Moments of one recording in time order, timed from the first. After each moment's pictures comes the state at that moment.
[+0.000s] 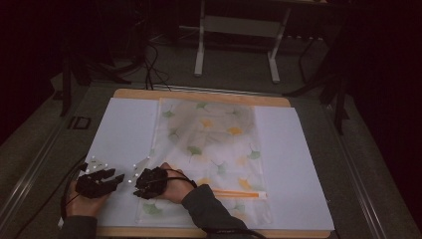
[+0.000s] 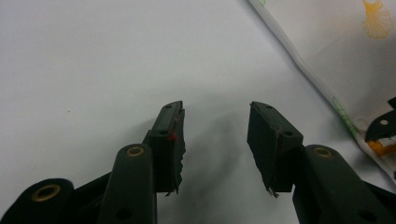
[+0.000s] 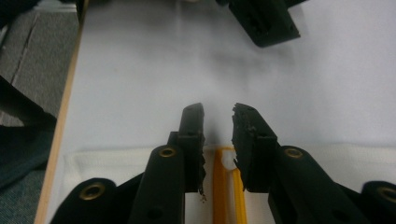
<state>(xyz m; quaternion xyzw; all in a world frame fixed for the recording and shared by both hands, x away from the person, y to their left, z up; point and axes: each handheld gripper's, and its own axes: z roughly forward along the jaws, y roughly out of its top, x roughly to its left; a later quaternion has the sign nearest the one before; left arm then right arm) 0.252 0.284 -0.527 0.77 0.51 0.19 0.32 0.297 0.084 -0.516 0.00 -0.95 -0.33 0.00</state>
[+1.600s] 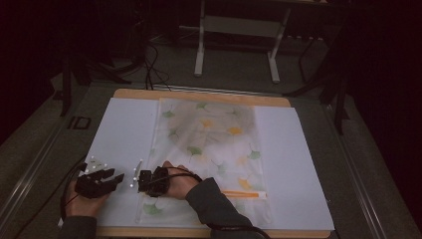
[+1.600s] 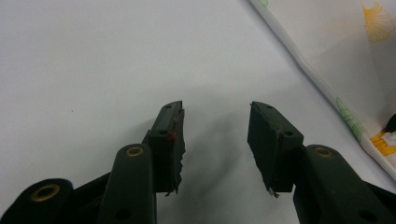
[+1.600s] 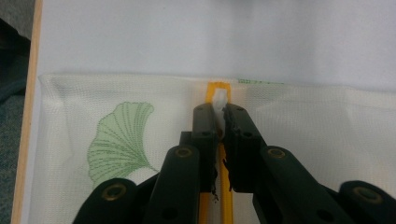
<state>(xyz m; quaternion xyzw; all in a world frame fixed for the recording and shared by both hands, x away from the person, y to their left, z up) 0.252 0.285 -0.526 0.77 0.51 0.19 0.33 0.298 0.082 -0.509 0.04 -0.98 -0.20 -0.02</state>
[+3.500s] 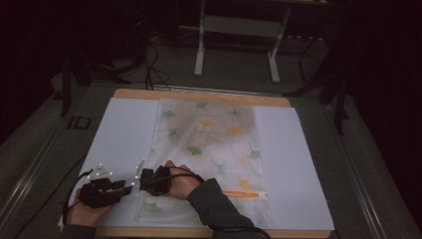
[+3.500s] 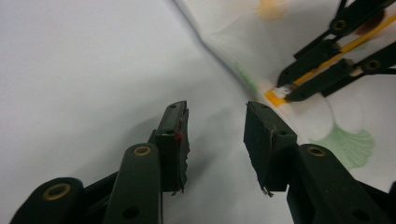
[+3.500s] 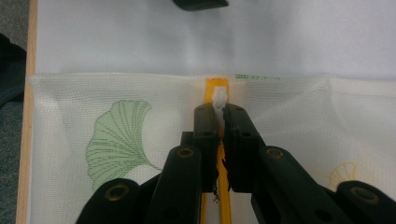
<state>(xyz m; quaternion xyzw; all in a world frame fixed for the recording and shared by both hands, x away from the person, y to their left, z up) 0.230 0.266 -0.515 0.79 0.48 0.09 0.37 0.296 0.076 -0.503 0.01 -0.98 -0.21 -0.04</state>
